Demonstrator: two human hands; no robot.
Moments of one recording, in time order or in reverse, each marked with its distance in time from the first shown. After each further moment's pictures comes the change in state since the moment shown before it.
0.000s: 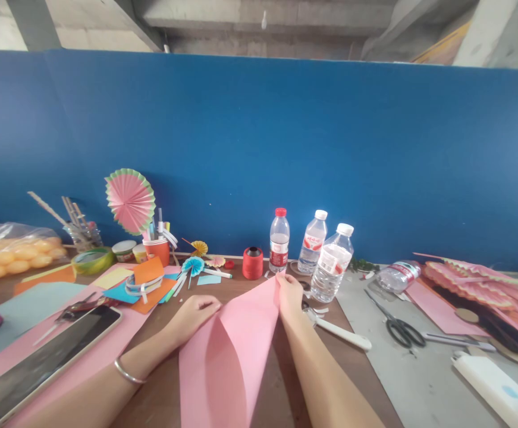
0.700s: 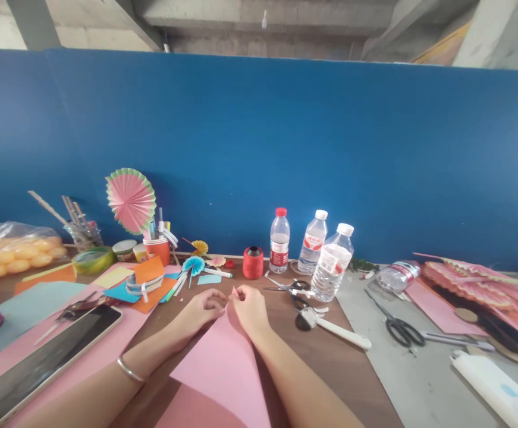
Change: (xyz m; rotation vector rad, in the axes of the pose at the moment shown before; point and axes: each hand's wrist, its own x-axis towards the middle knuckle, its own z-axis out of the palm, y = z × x) left_hand 0.001 -0.002 0.014 -0.456 -0.047 -0.181; right_hand -0.073 -0.011 0.045 -0.396 -0.477 -0.245
